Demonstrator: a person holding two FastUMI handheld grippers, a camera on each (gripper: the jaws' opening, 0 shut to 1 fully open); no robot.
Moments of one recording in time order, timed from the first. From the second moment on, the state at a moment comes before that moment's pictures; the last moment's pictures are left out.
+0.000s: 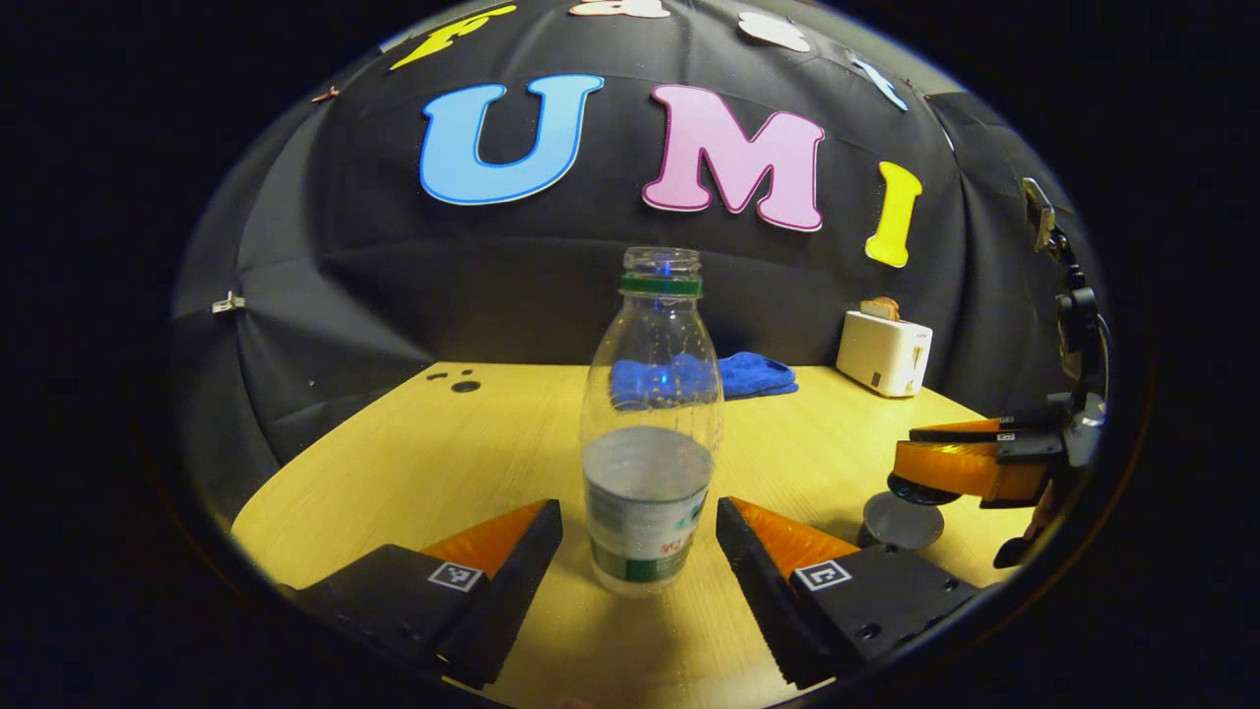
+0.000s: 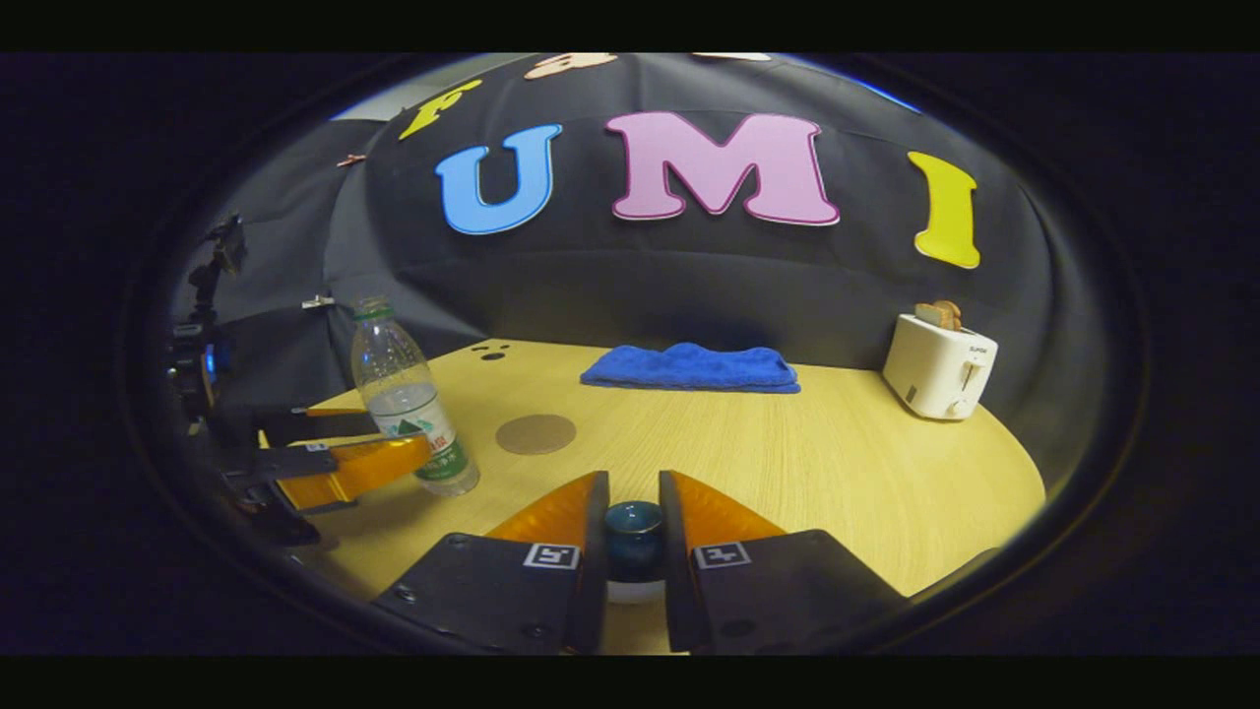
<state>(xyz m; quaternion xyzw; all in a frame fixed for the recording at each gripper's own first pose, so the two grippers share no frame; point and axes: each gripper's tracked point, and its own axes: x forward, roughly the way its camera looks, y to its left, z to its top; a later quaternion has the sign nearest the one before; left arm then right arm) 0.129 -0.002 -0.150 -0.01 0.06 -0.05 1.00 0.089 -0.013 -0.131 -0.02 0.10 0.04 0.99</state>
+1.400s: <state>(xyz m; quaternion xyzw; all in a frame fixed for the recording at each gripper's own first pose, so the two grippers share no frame) 0.167 -0.047 -0.154 0.53 0.07 -0.11 0.84 0.018 -0.131 -0.144 0.02 0.11 -0.08 0.99</state>
